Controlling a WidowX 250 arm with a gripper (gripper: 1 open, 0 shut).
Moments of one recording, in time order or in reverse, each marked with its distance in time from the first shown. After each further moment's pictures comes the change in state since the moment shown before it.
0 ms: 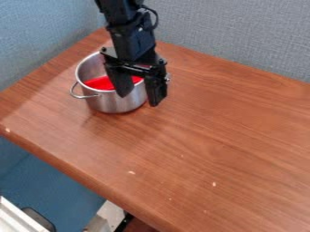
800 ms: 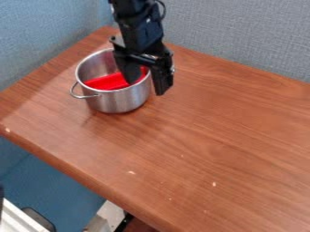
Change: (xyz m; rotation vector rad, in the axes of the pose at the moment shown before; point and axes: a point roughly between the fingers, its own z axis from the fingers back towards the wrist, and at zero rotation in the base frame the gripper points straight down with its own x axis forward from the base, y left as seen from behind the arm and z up) arm 0.024 0.000 0.007 0.034 -0.059 -0.100
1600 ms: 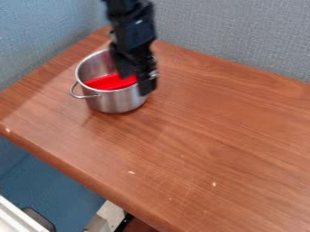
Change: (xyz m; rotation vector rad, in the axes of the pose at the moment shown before) arm -0.015 0.032 -0.001 0.042 0.023 -0.251
